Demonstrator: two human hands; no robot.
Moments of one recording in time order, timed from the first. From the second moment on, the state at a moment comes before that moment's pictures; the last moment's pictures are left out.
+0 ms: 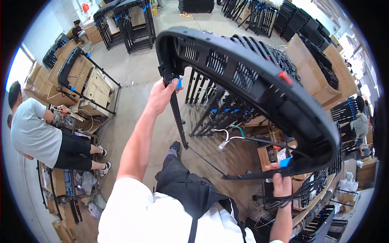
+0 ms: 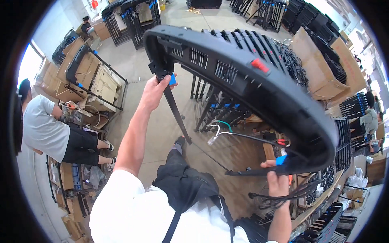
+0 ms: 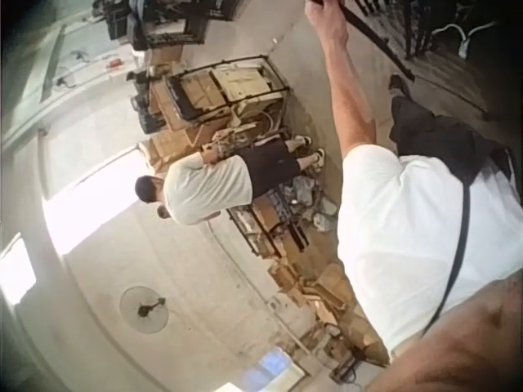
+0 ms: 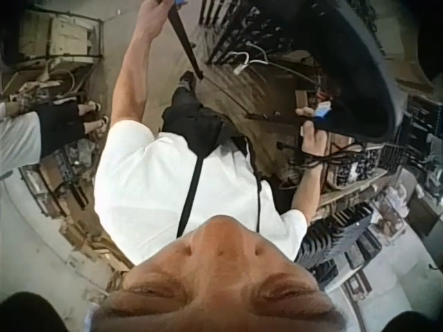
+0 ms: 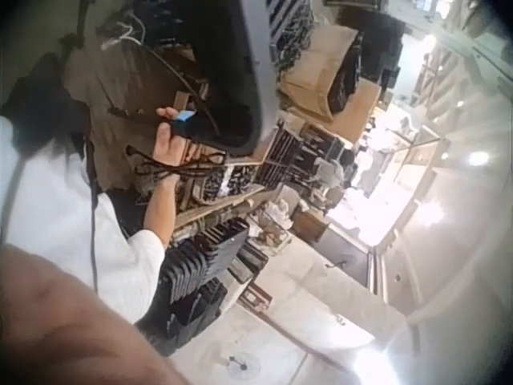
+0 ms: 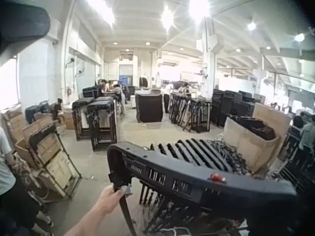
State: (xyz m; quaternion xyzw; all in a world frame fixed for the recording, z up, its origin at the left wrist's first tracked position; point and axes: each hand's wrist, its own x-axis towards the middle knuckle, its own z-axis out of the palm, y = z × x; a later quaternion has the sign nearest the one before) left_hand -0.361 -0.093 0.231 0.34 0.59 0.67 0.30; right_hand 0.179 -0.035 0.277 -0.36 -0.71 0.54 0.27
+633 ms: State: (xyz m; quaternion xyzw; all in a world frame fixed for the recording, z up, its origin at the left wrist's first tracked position) left_hand -0.700 0.144 0.062 0.38 0.70 0.42 0.44; right_hand -0.188 -0.038 0.051 -0.56 -0.52 0.59 0.27
